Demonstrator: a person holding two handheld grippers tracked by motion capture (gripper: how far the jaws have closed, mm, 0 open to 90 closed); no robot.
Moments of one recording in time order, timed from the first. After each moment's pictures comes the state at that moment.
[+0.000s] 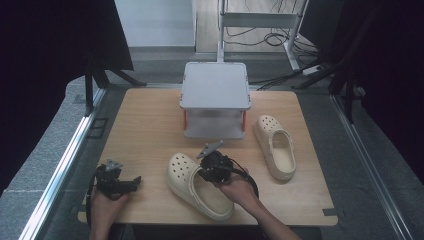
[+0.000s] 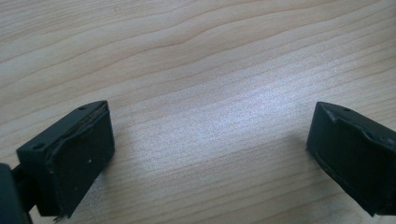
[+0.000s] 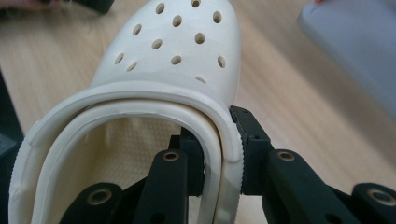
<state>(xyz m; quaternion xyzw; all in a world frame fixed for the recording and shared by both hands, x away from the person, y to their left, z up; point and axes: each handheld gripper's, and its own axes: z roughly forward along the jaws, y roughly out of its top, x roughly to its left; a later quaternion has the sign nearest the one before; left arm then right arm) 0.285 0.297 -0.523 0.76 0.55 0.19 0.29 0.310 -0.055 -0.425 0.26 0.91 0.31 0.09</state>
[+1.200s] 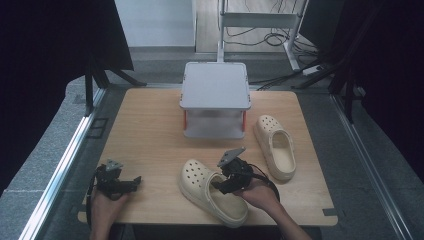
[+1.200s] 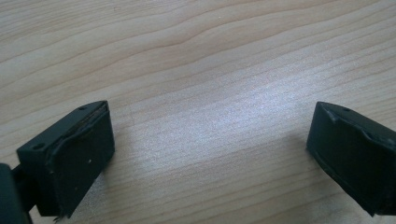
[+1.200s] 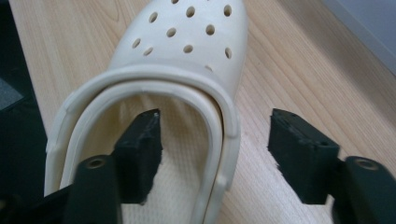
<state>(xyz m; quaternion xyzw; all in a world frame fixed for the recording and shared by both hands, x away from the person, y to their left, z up) 0.285 0.296 -0.523 0.76 0.55 0.19 0.29 0.307 -0.110 -0.437 0.23 0.92 0.31 0.07</state>
